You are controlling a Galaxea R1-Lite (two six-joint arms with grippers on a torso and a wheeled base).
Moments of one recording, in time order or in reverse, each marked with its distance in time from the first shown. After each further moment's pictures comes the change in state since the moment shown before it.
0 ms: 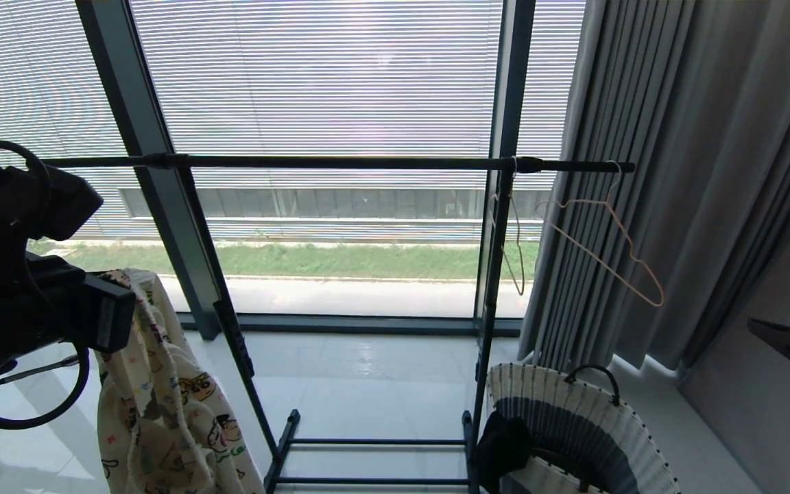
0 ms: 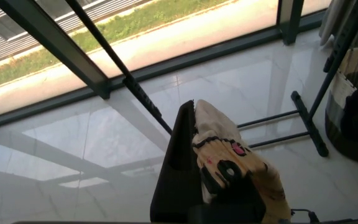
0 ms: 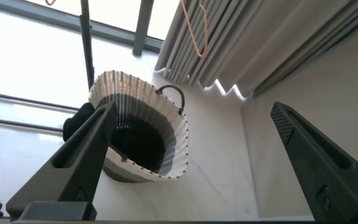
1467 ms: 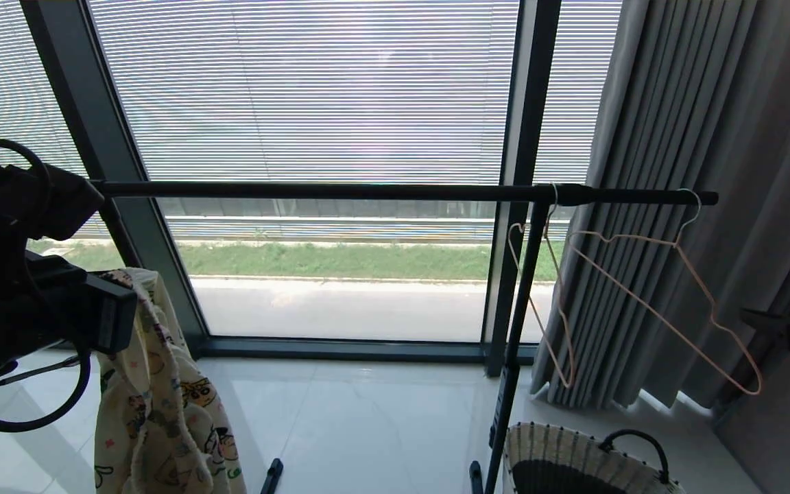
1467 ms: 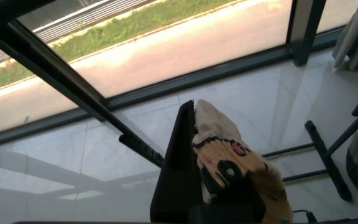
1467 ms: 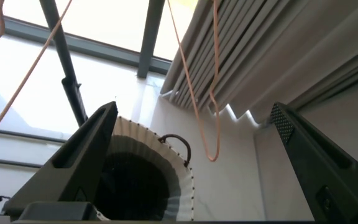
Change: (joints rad) left arm -0.019 -0.008 0.001 0.000 0.002 -0.004; right arm -0.048 0.040 -0.045 0.011 0.079 0.003
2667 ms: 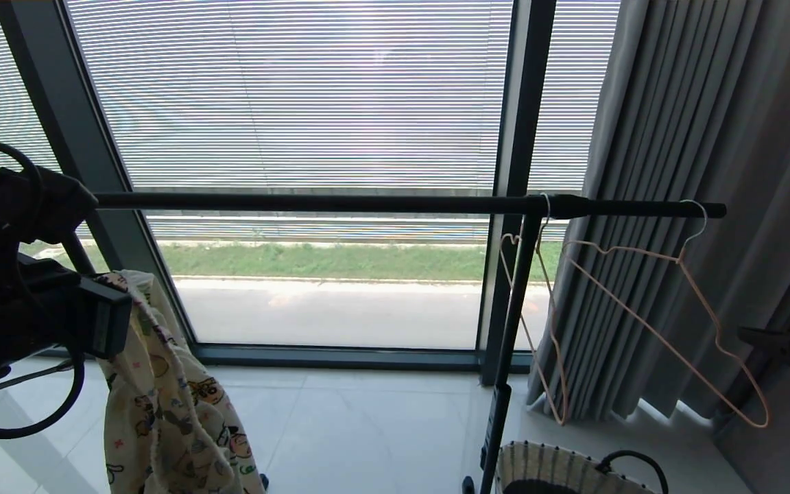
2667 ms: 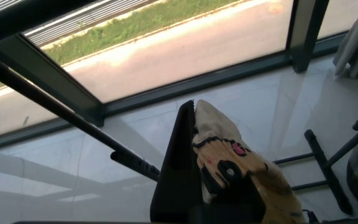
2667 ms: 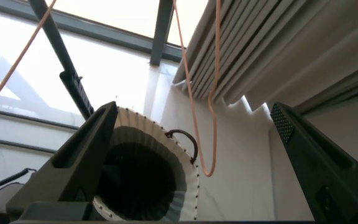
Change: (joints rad) left arm 0.001 -0.015 0.012 0.001 0.001 0.003; right arm -0.050 0.006 -0.020 0.110 0.108 -0.001
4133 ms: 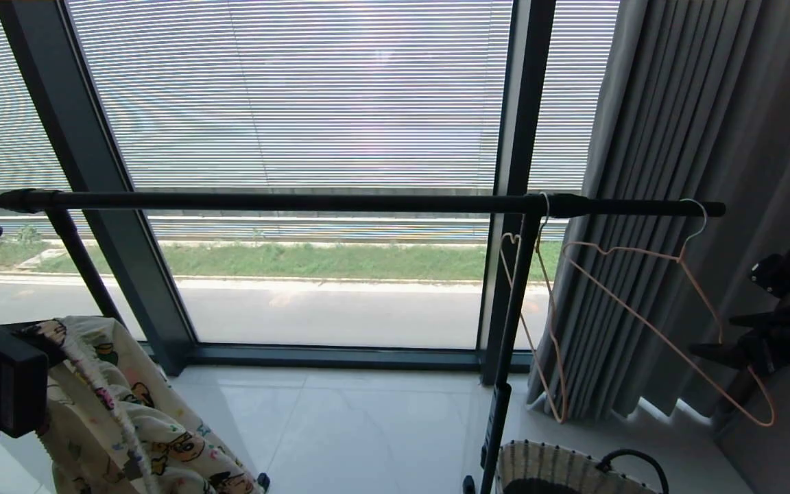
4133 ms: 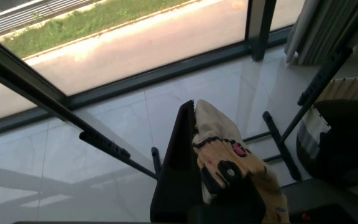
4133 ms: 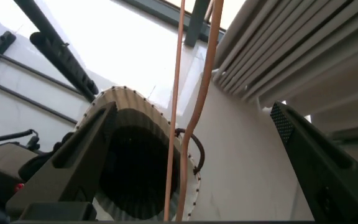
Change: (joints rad) left arm -0.006 -0.207 -0.024 0.296 -0.118 -0.071; right arm -0.274 0.576 -0.092 -0.226 0.438 -0.296
